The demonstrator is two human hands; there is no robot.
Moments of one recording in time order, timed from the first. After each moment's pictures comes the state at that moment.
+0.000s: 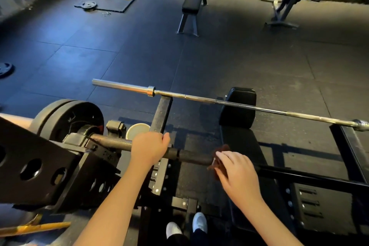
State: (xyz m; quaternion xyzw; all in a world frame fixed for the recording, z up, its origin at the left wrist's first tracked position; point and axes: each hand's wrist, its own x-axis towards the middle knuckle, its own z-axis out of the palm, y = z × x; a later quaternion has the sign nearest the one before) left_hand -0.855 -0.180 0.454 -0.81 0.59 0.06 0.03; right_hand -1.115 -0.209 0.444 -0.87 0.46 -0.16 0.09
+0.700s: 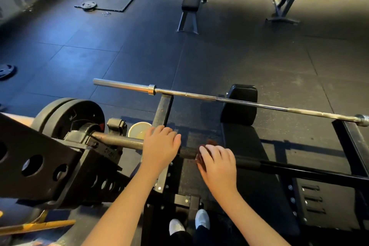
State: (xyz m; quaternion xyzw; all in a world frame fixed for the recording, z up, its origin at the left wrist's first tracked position) left_hand -0.879 -0.180 0.431 -0.80 0.59 0.03 -0.12; right_hand -1.076 -0.200 0.410 -0.89 0.40 -0.24 -0.01
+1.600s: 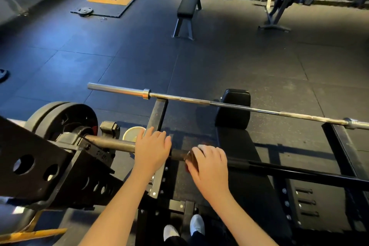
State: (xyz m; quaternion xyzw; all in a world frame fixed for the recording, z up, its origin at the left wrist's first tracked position) left_hand -0.878 -0.179 0.428 -0.81 0.58 0.01 -0.09; right_hand -1.071 -0.196 0.440 -0.86 0.46 -0.19 0.12
